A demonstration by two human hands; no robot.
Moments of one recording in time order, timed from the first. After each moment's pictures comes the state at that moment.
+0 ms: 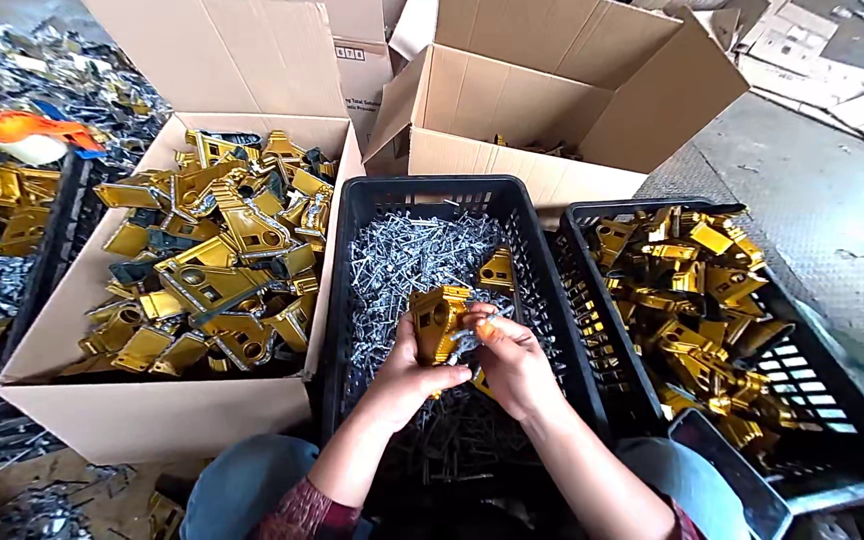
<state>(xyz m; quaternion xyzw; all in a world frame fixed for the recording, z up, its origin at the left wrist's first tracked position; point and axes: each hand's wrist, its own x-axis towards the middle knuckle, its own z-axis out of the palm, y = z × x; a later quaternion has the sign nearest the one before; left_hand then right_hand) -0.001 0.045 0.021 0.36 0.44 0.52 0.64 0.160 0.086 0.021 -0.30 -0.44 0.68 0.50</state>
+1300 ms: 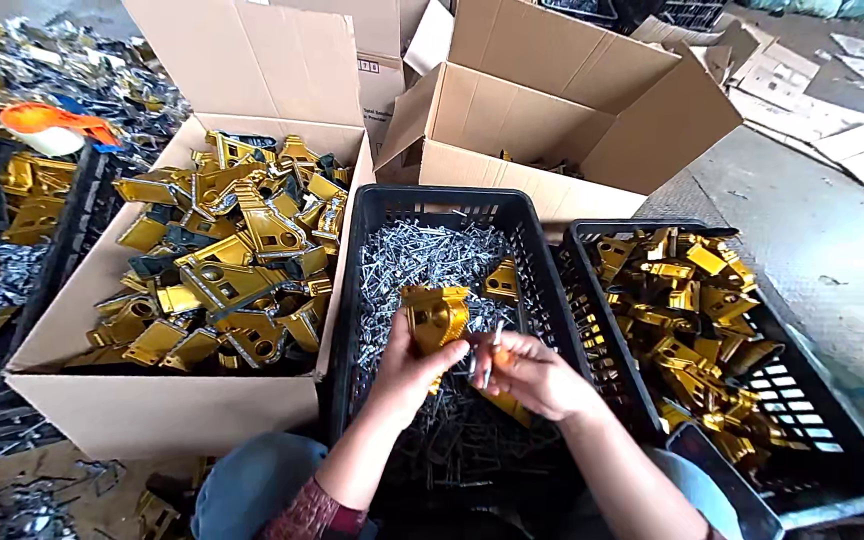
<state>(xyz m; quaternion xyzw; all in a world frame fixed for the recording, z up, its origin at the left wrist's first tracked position) -0.010 0.045 0.025 0.33 0.40 0.63 0.57 0.190 0.103 0.028 -0.17 -0.56 0.76 0.28</state>
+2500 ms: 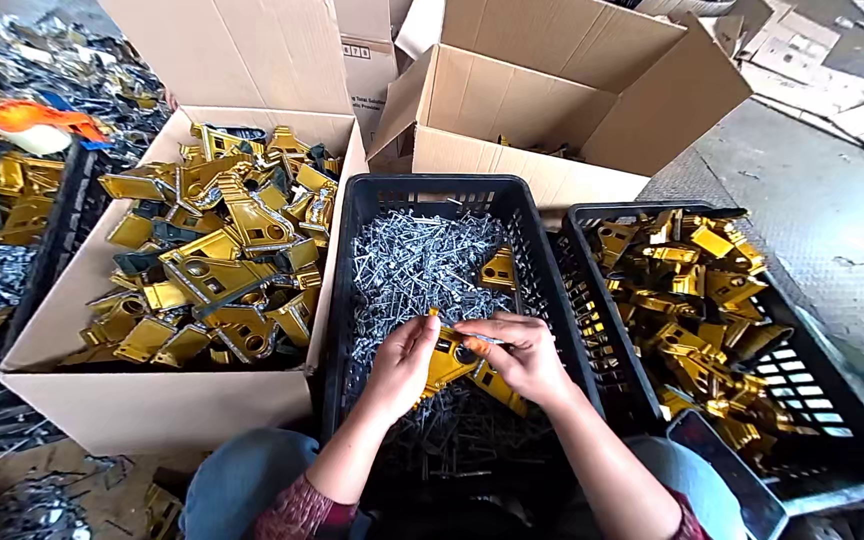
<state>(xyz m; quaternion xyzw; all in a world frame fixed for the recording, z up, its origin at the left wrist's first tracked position) -0.007 0.043 0.016 0.48 0.55 0.51 0.45 0.189 0.113 0.005 -0.25 -0.81 0.31 0.42</state>
